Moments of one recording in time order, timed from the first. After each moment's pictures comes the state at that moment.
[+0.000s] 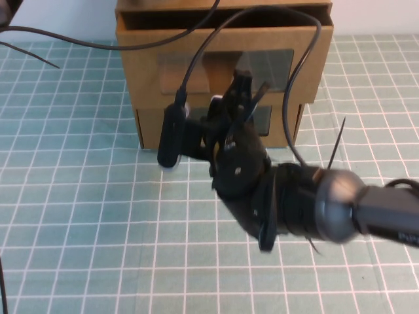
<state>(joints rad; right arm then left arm) 0.93 1.91 -1.32 -1.71 0.73 0.82 -0.23 2.12 -2.22 -0.97 1.02 0.49</state>
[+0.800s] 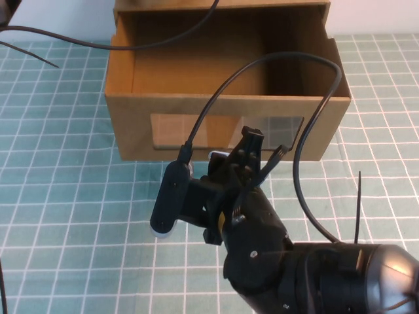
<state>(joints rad) 1.14 1.74 -1.08 -1.61 0.81 0.98 -0.23 2.12 -2.22 -0.96 1.02 0.49</state>
